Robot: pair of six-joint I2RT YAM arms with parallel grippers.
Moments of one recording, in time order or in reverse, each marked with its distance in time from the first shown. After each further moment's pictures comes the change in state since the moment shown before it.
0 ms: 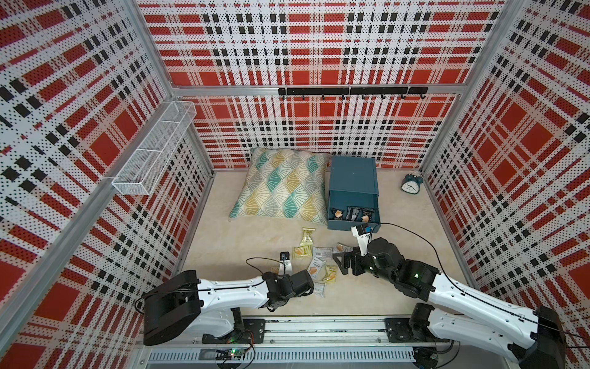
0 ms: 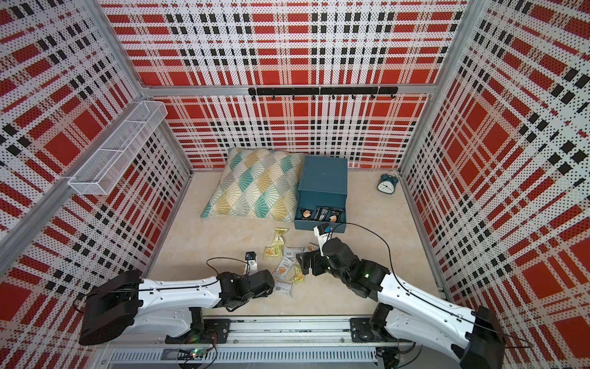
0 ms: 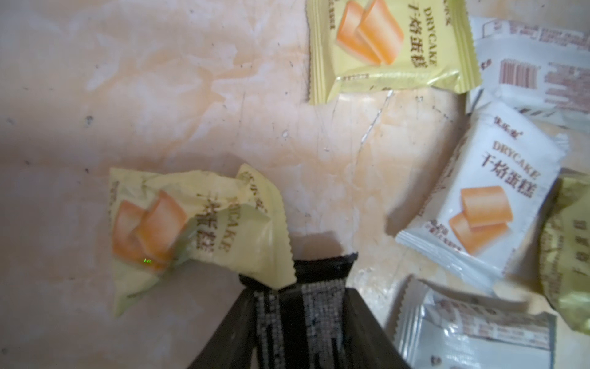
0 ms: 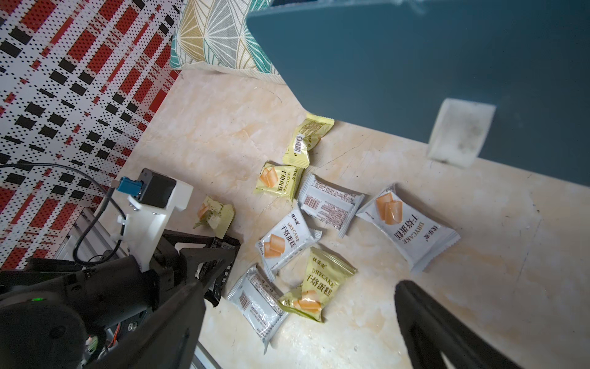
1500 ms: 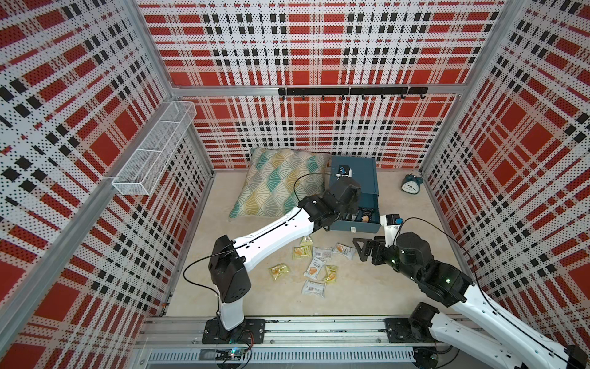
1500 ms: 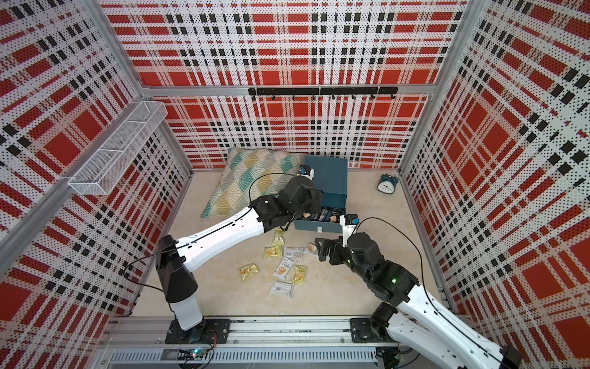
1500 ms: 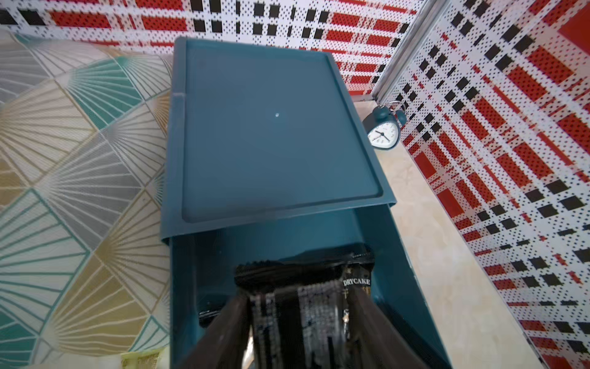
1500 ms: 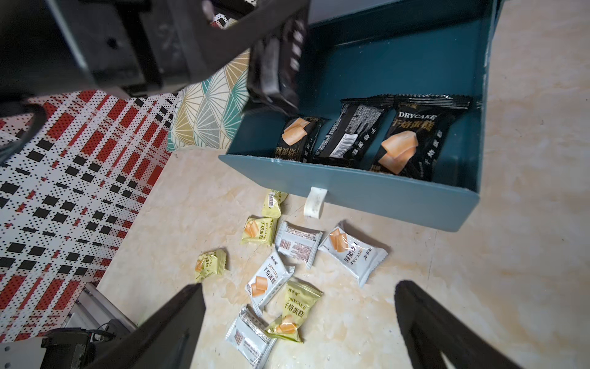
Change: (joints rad) left arm 0.231 0.562 1.269 -0.071 0.094 0.665; right arm -0.163 -0.206 0.087 -0.176 0.044 0.011
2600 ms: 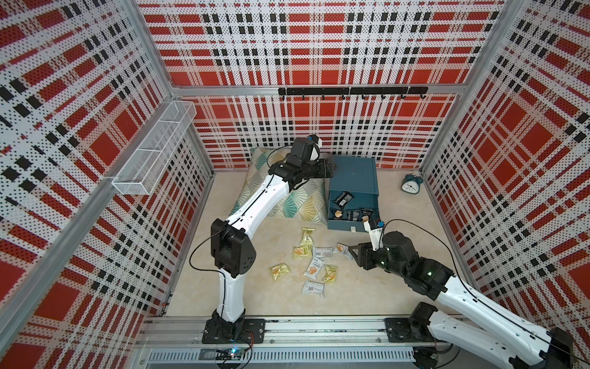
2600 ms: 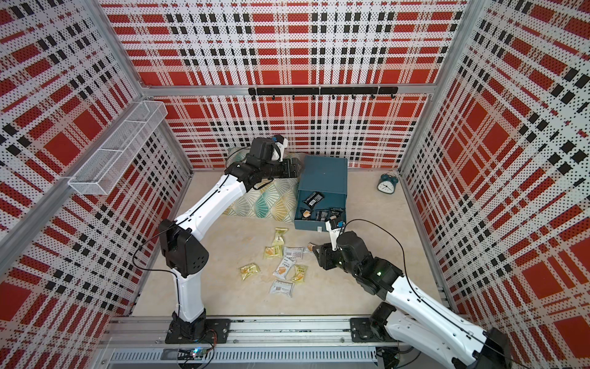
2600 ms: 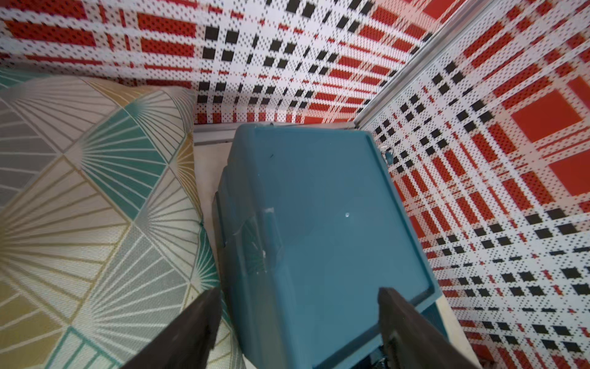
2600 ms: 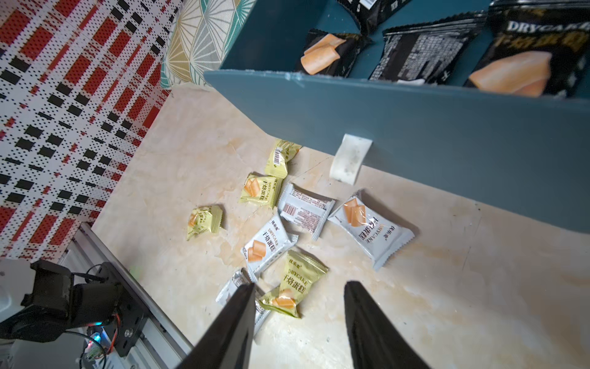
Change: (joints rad) left arm 0.404 0.178 0.264 -0.028 0.583 0.079; right arm -0.007 0.121 -0.070 0.097 -0.149 -0.075
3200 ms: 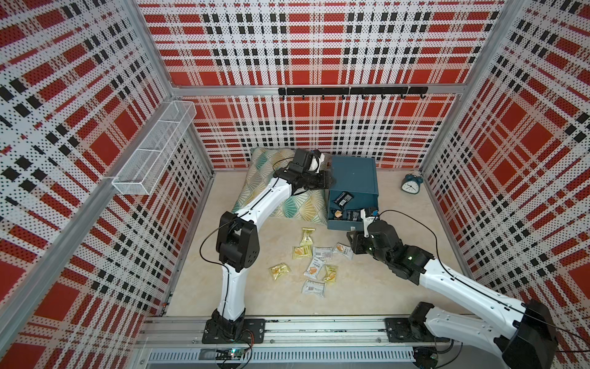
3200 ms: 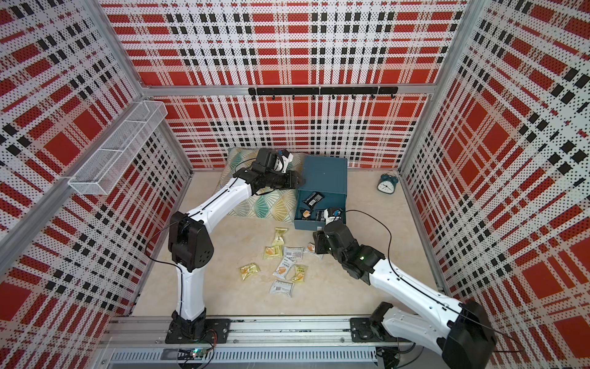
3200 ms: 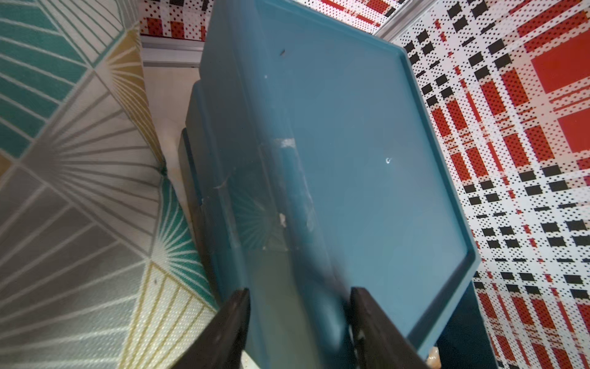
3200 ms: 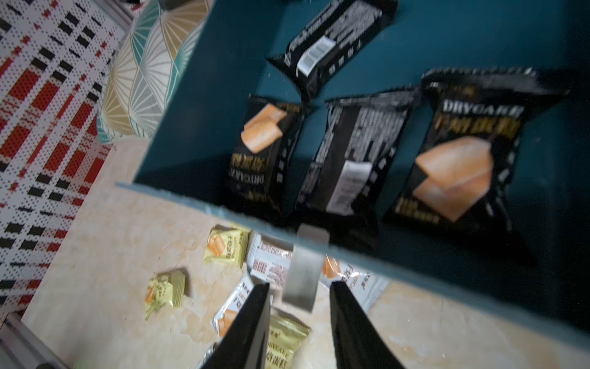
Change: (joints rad) left arm 0.030 0.053 -0.108 0.054 0.188 -0.018; right arm -0.023 0.253 0.118 0.107 0.195 0.072
